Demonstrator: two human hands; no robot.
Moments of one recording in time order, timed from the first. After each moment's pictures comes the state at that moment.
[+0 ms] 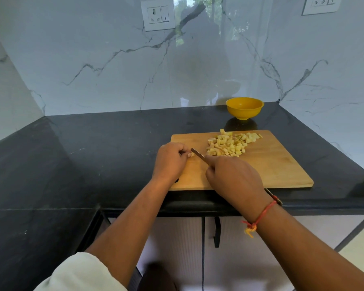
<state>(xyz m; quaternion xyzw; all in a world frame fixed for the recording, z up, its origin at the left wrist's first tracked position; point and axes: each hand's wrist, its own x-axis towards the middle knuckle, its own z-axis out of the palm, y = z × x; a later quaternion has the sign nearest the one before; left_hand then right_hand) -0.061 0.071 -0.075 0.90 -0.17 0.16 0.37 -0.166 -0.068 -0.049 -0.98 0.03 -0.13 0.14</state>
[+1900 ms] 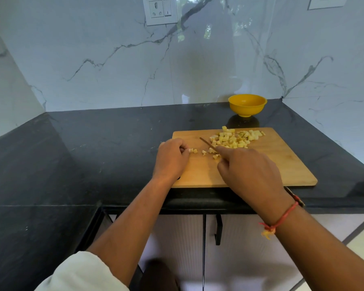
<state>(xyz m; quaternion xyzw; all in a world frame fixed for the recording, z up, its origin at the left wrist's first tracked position) -0.058 0.073 -0.081 0.92 -0.15 0.15 0.34 -0.185 -0.085 -0.035 -0.97 0.04 -0.20 0.10</state>
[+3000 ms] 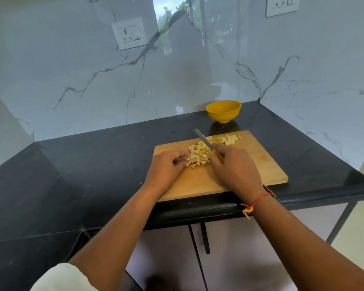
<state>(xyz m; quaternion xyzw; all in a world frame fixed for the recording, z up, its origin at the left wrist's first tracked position) -0.078 0.042 -0.058 0.90 -0.25 0.09 0.34 -0.151 -0.140 -0.069 -0.90 0.06 -0.28 0.32</state>
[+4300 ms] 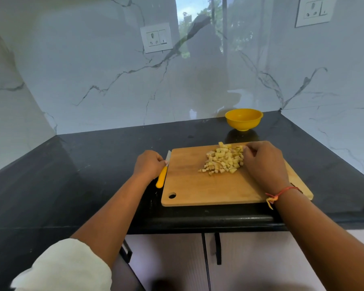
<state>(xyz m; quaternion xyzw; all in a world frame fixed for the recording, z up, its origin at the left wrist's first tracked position) -0.009 0.110 -0.053 0.97 -0.04 0.05 0.25 -0.108 -0.180 -0.074 -0.88 0.11 -0.35 0.31</state>
